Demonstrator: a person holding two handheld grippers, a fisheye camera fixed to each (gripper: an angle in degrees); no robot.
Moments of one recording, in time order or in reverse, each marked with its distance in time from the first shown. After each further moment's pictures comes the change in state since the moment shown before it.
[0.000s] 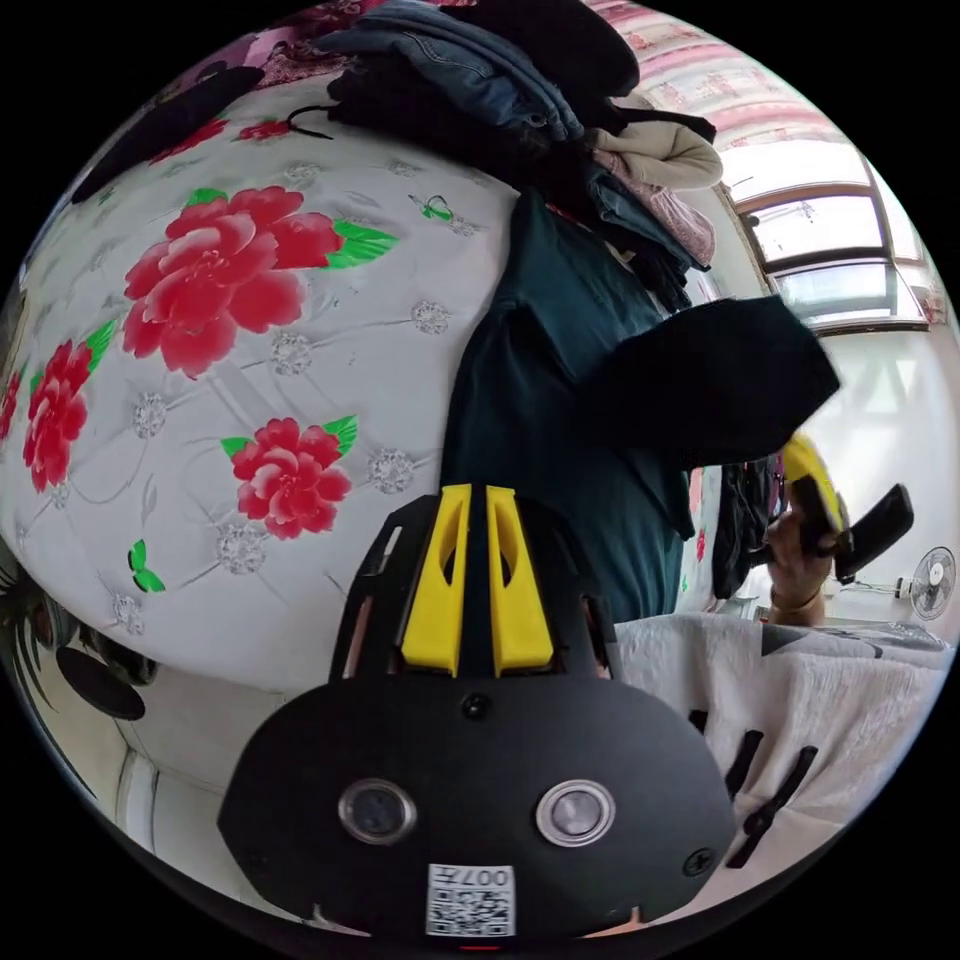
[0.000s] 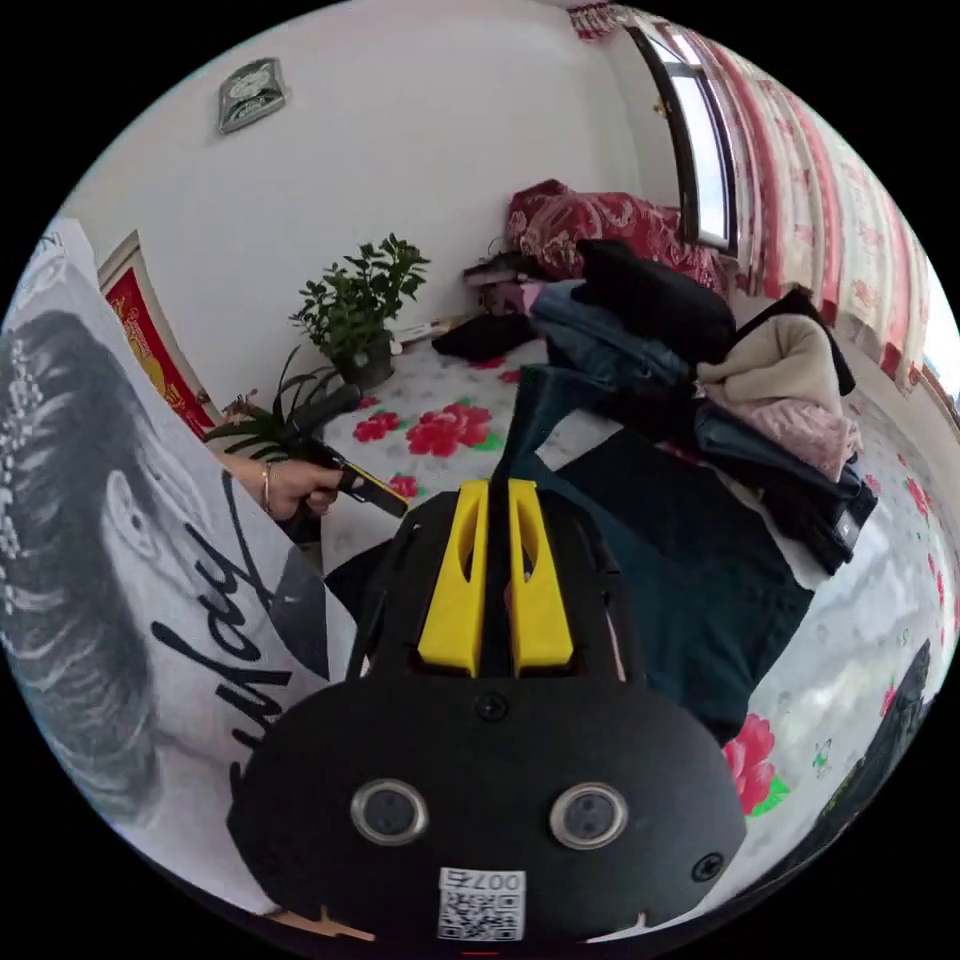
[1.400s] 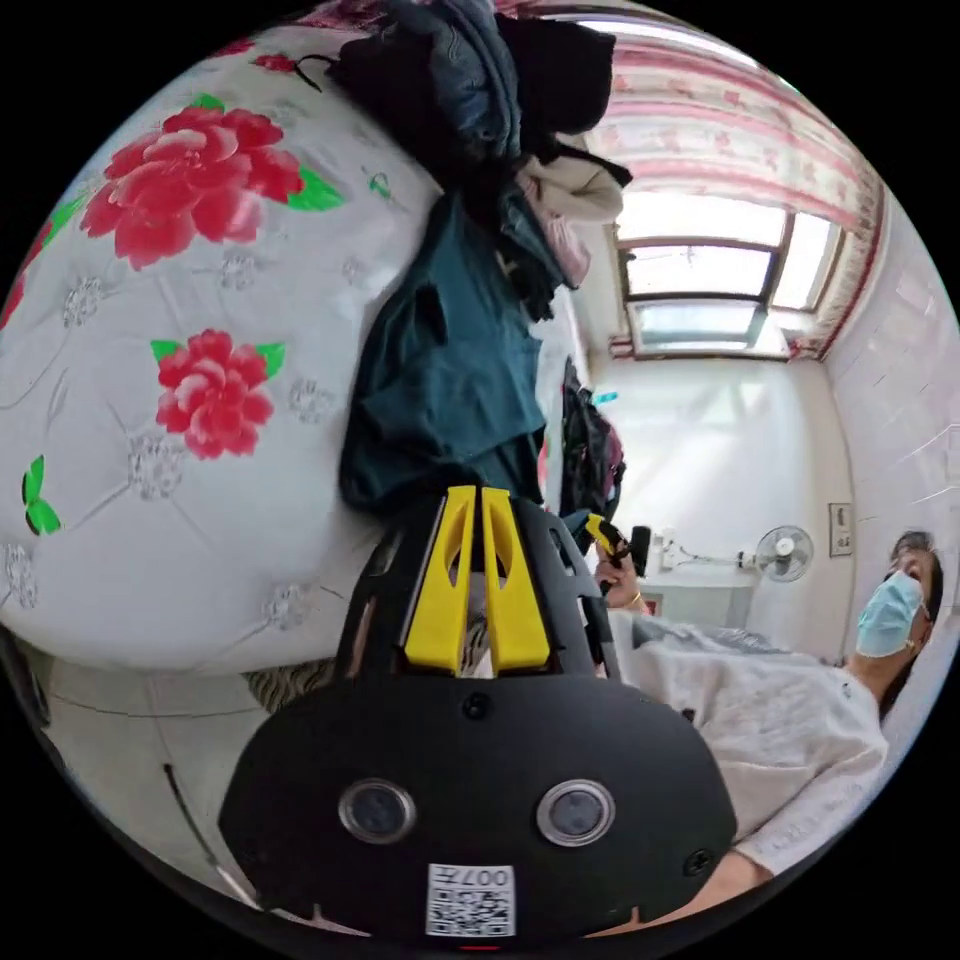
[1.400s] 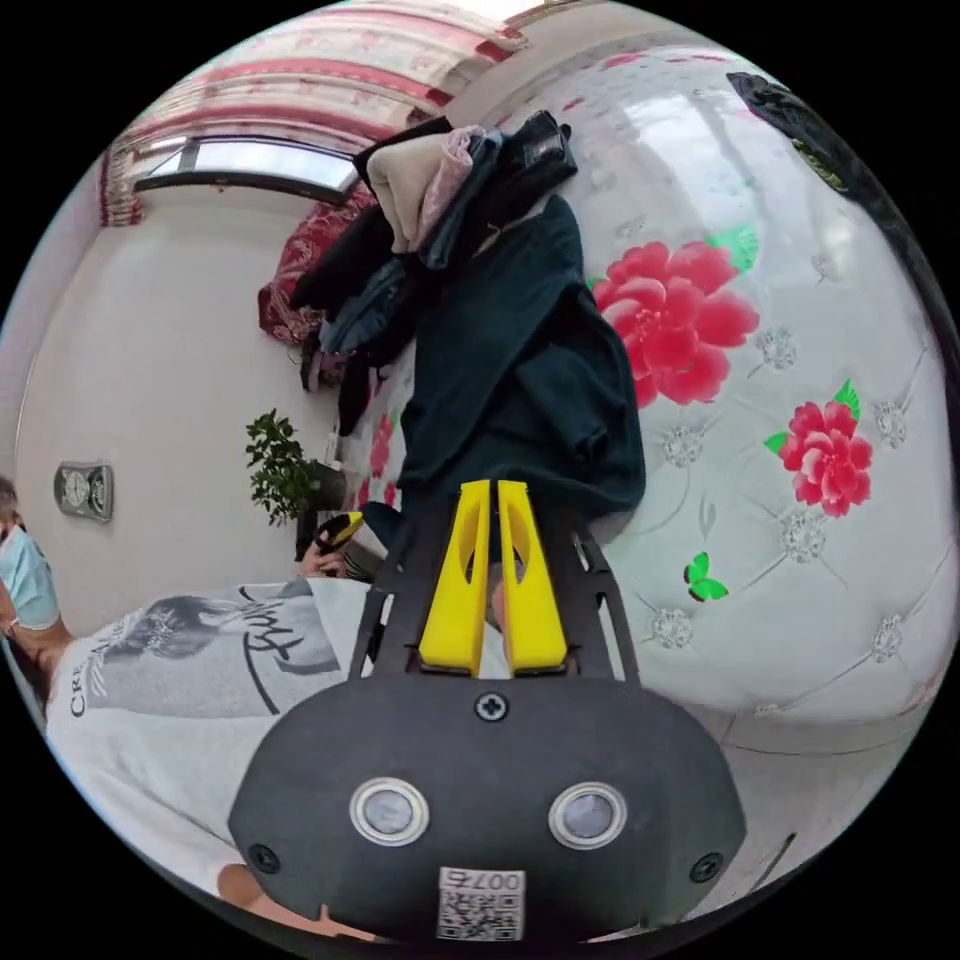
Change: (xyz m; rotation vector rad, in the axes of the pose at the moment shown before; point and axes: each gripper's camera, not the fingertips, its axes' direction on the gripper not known) left arm -0.041 0.041 -0.015 0.009 0.541 0.001; right arm 0.159 0.307 -0.048 0.094 -0.212 1.023
